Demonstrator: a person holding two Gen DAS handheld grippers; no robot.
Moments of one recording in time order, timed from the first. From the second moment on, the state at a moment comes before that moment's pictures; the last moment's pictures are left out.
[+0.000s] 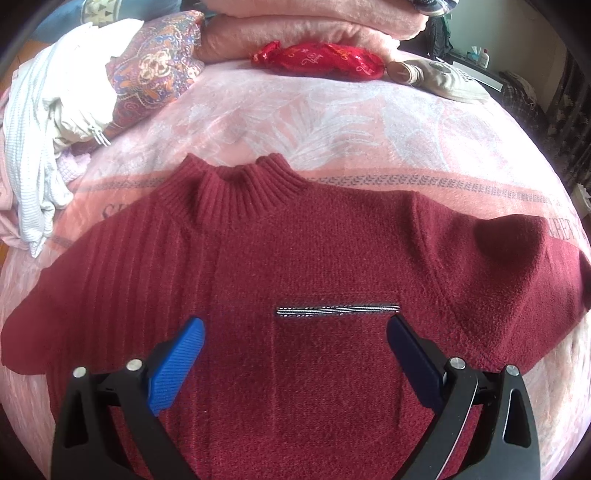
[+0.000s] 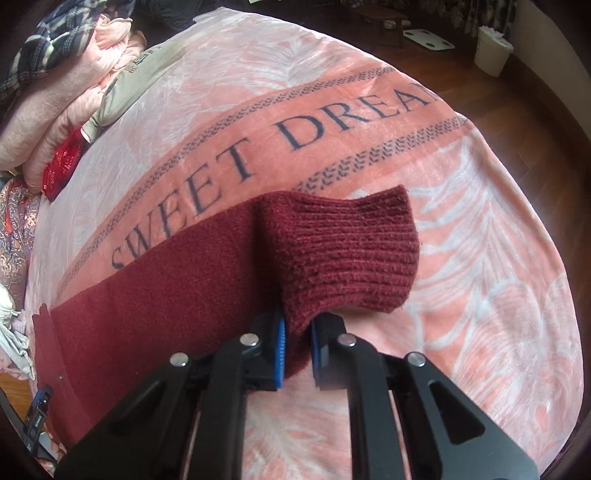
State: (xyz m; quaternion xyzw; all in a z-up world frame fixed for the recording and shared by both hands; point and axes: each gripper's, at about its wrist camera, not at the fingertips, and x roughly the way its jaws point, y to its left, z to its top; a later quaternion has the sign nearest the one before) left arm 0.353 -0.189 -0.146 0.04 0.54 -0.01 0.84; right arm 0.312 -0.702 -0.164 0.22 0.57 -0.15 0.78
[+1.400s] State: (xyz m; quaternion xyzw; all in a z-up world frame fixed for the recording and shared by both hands) left arm 0.347 -0.139 -0.147 -0.09 0.59 -0.11 0.79; right arm 0.268 -0.350 -0.135 0.08 0.53 0.15 0.83
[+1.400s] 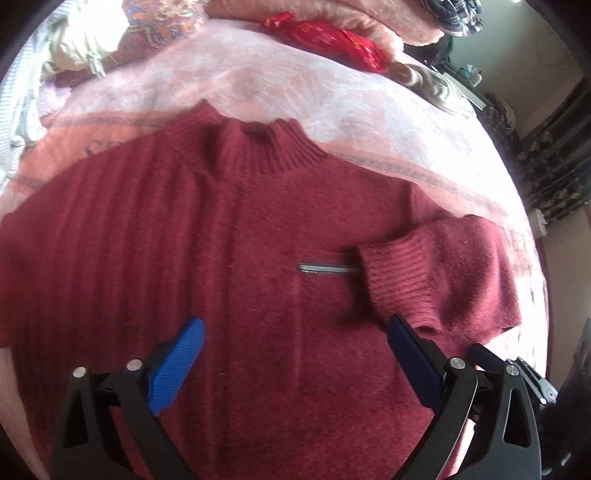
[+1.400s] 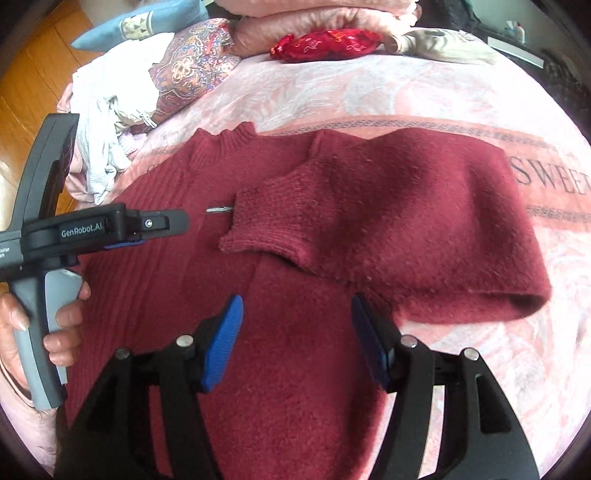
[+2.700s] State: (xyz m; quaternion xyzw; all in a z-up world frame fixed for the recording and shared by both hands) left arm 0.343 -0.059 -0.079 -0.19 0.50 -0.10 0.84; right arm 0.233 -0.386 -0.114 0.08 0.50 0.12 0.85
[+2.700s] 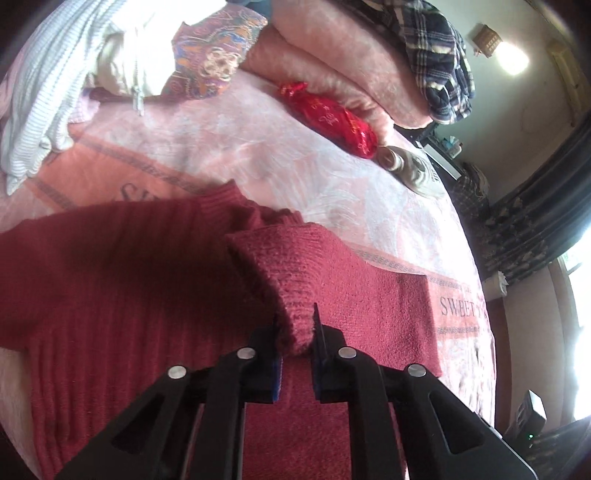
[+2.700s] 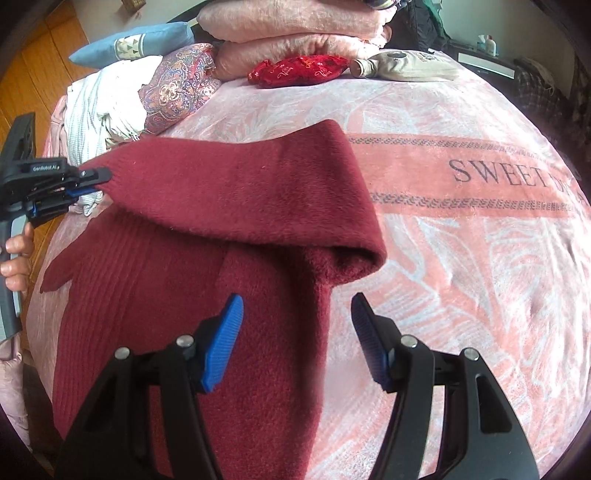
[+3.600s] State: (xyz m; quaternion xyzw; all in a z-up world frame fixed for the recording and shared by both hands) left arm 0.334 0.075 -0.173 -0.21 0.56 0.02 0.80; right arm 0.308 -0.326 -0.169 0.10 0.58 0.12 0.79
